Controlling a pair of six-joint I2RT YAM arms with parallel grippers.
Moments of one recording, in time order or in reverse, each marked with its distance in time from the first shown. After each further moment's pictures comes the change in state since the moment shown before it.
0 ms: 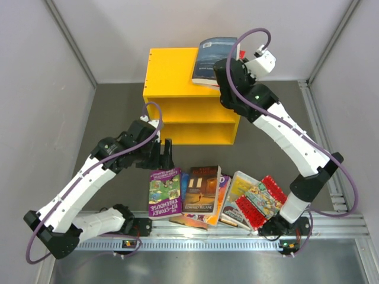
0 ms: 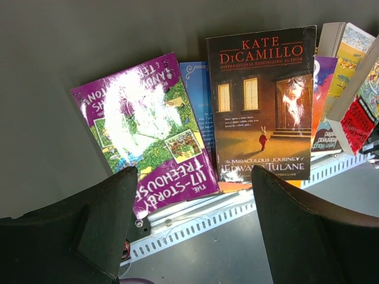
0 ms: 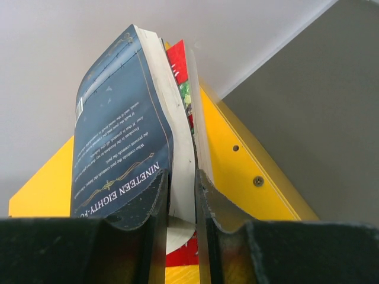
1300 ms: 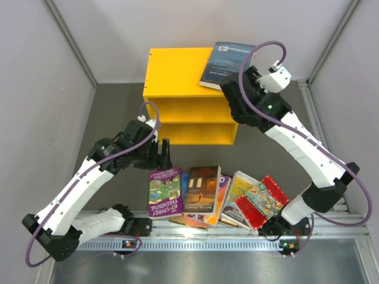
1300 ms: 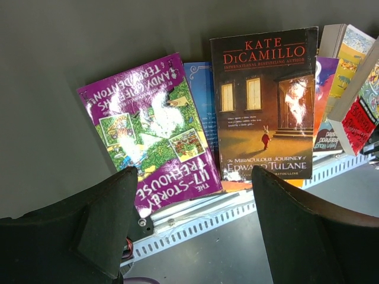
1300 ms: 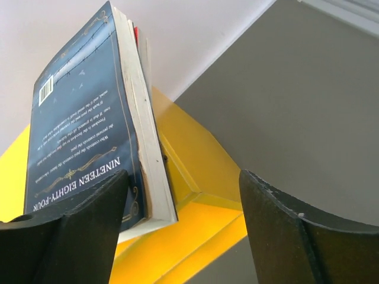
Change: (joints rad) left arm 0.023 -0.021 0.001 -0.015 0.006 0.019; right arm 0.032 -0.132 -0.121 -0.260 0.104 0.229
